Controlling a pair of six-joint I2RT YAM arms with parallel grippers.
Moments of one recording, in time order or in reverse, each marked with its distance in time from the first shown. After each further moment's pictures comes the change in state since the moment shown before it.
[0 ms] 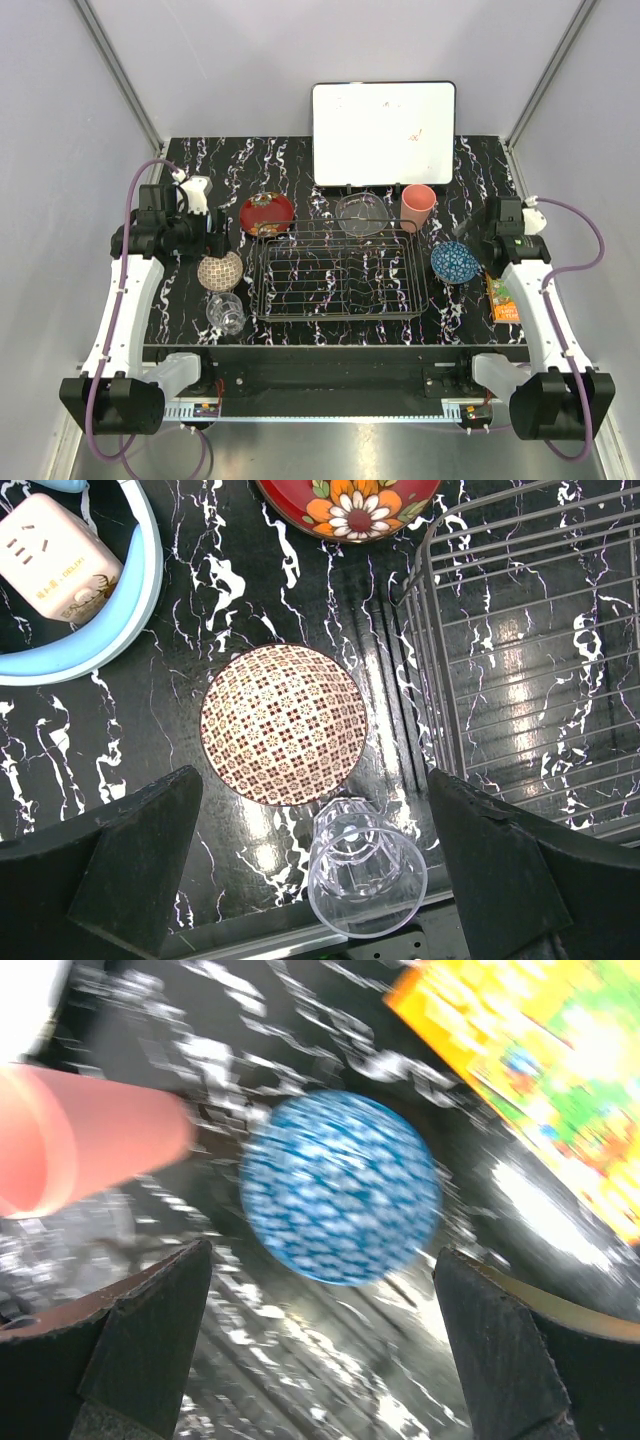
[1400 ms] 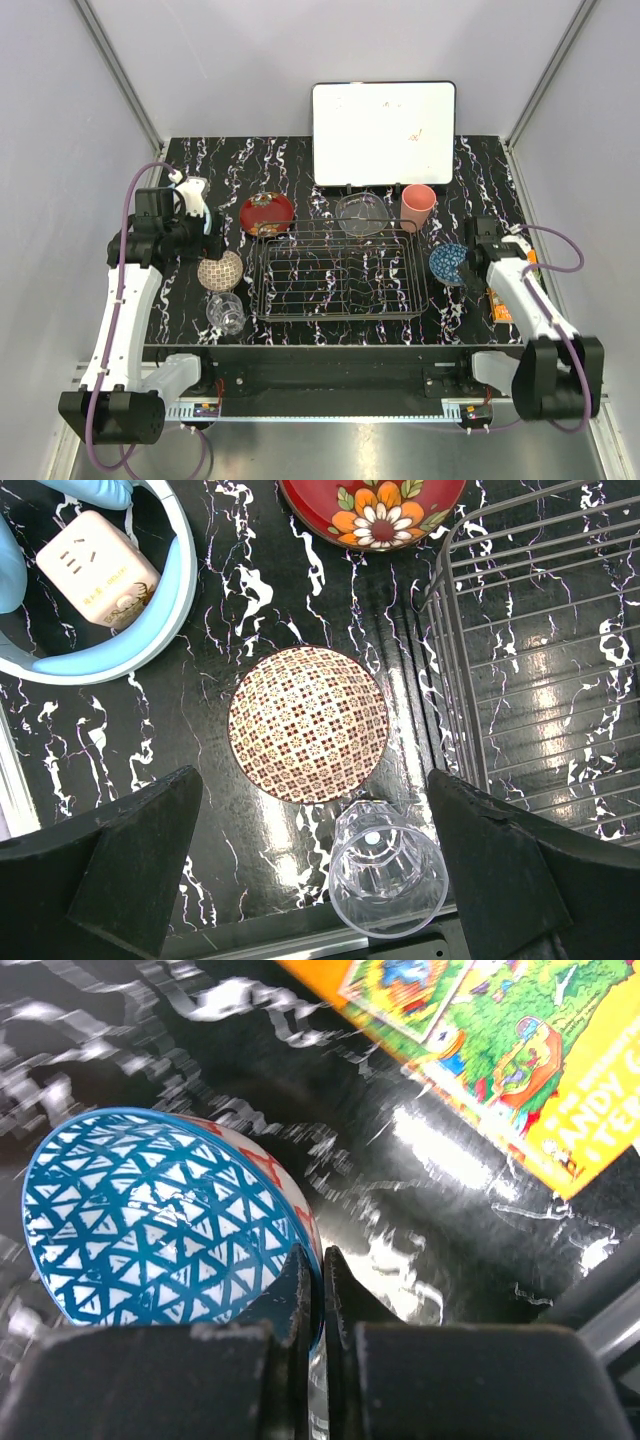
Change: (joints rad) left arm 0.000 -0.052 -0.013 0.010 -0.044 0.031; right arm 0.031 0.130 -0.196 0.003 0.119 0.106
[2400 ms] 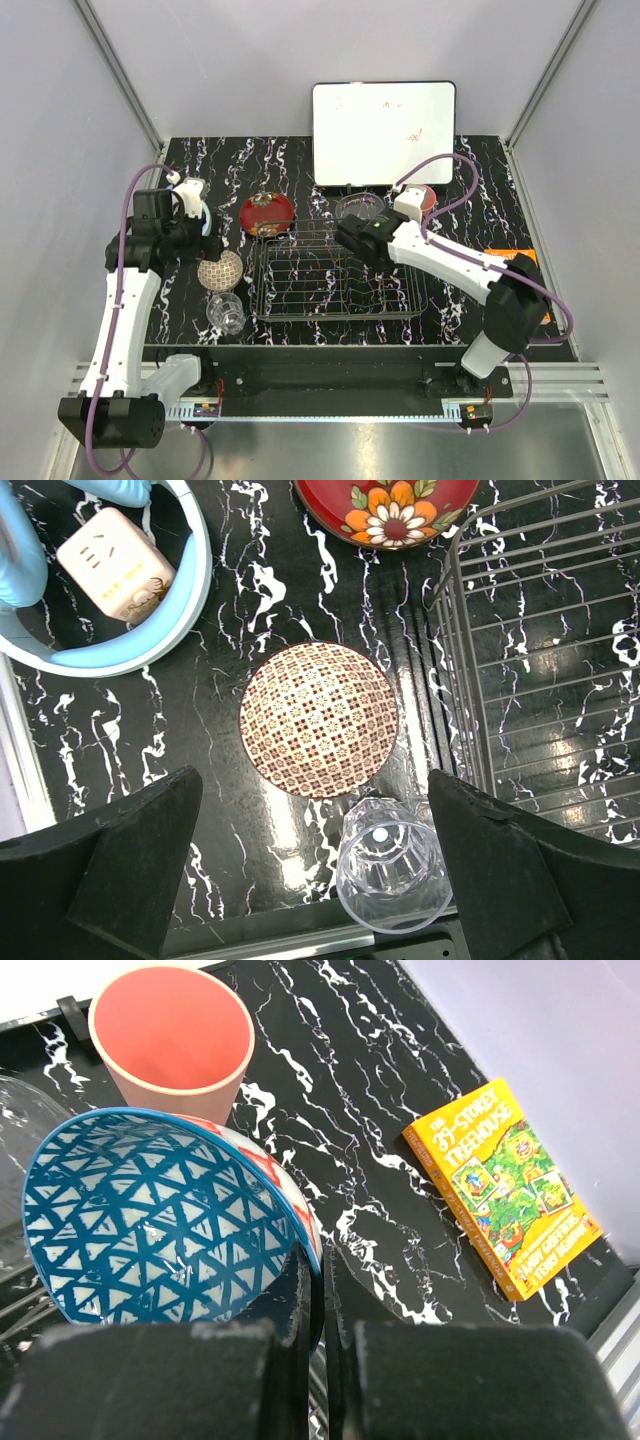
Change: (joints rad) left arm 0.000 -0.020 0.000 -0.010 -0.027 0.004; right arm 0.835 0.439 0.600 -0.558 0.820 0.375
